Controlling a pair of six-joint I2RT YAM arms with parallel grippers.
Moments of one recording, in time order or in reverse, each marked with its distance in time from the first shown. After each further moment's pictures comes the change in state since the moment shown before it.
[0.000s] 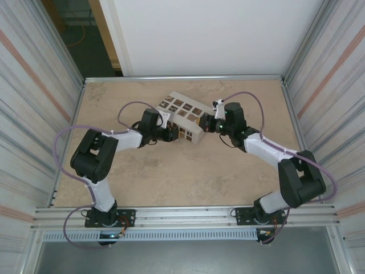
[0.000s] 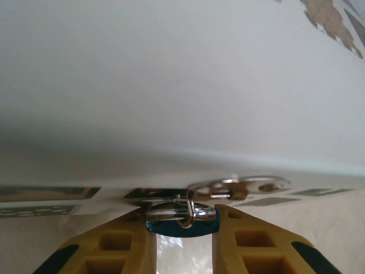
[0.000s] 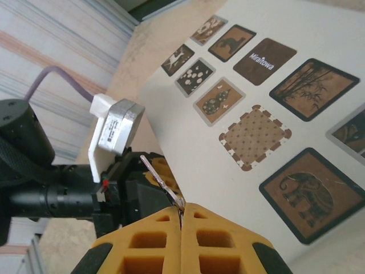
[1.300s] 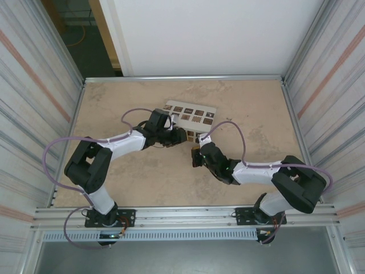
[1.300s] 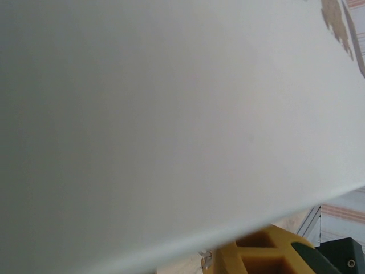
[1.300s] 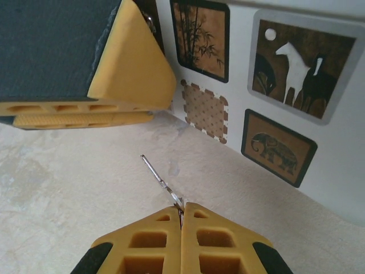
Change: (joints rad) left arm -0.122 -0.107 0.047 -0.188 0.009 -0.456; right arm 0.457 -0.003 -0.329 0.232 0.684 -0.125
